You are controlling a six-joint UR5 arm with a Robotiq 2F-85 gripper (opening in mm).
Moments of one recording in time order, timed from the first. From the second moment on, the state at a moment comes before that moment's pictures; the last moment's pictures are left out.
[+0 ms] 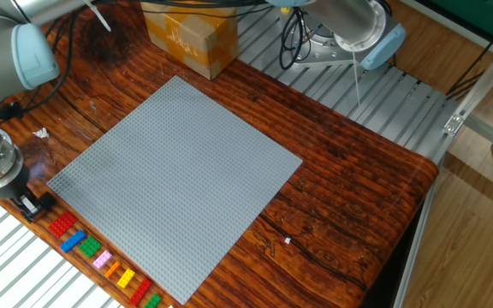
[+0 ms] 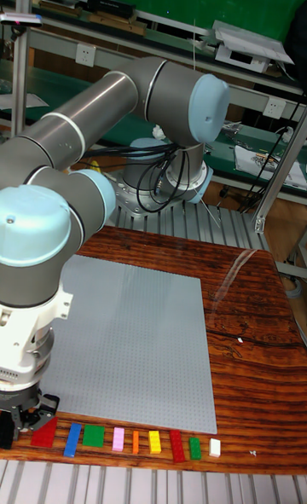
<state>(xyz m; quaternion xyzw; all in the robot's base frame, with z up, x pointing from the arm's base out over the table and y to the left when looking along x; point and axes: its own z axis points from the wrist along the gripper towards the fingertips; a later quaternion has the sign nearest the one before) 0.790 -0.165 0.014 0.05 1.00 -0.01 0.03</state>
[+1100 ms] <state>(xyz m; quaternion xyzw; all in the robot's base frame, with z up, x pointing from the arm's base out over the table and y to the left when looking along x) 0.736 -0.164 0.026 0.06 1.00 -0.01 0.00</state>
